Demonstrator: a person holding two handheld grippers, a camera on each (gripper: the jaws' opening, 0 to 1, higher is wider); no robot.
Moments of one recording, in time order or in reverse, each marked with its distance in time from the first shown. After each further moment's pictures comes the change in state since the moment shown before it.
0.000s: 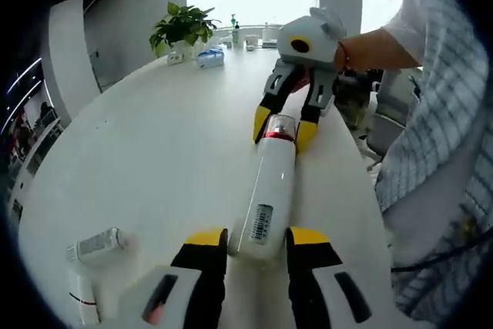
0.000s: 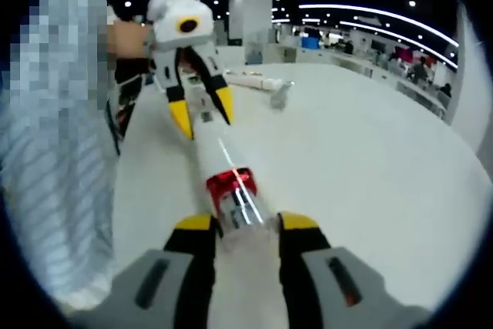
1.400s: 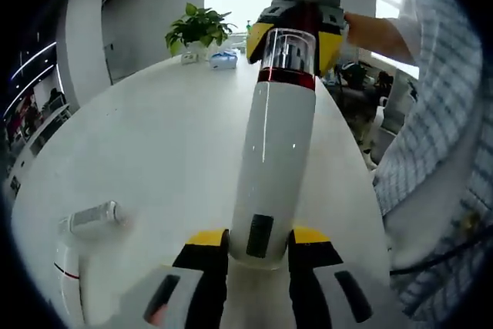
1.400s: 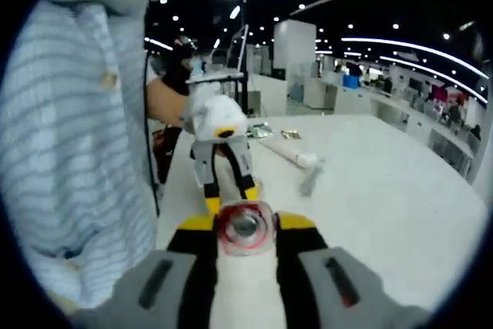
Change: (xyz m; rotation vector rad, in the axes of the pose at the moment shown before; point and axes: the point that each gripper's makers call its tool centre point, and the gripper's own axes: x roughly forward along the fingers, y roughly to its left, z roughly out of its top) left arm -0.002 -0.001 -0.016 -0.086 -0.054 0.020; right arm -0.030 0.031 0.131 -0.154 -0.199 0.214
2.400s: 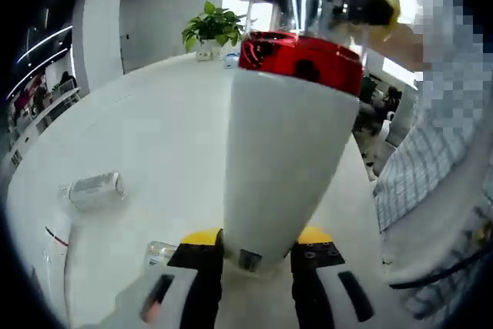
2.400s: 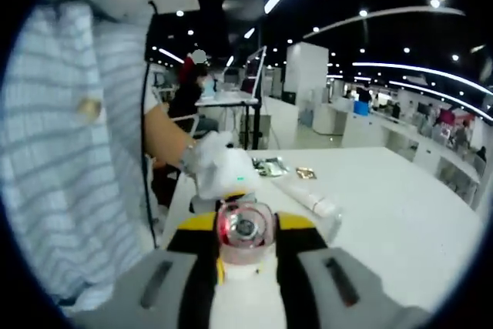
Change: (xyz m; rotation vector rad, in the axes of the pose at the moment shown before) left arm -0.008 -0.003 -0.012 -0.112 -0.046 0.013; right arm 0.062 0.024 0.059 -0.082 -0.094 0.044
